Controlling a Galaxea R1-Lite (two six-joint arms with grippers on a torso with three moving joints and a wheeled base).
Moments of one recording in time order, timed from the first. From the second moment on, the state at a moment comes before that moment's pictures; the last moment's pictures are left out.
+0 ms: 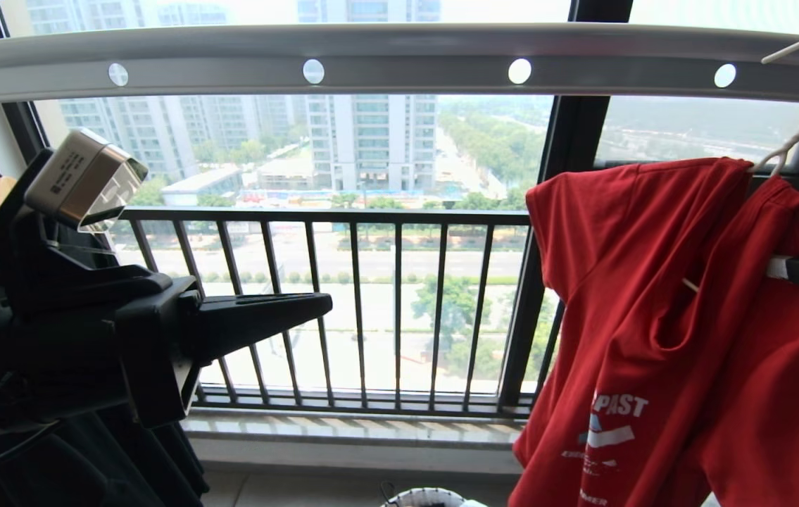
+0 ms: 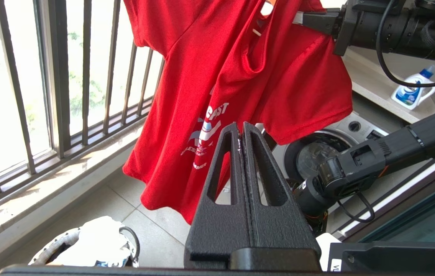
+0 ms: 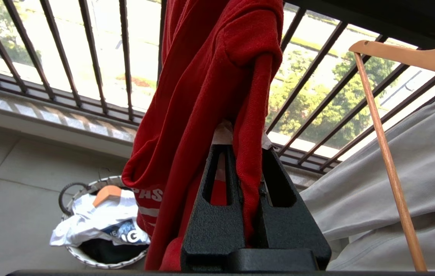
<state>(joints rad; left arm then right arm) -0.52 1.22 -0.69 -0.56 -0.62 -0.38 0.46 1.11 -1.06 0.28 -0.42 -0.06</state>
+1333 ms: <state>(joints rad) -0.52 1.20 -0.69 -0.56 -0.62 -0.38 0.31 1.31 -1.12 0.18 -0.42 -0.07</state>
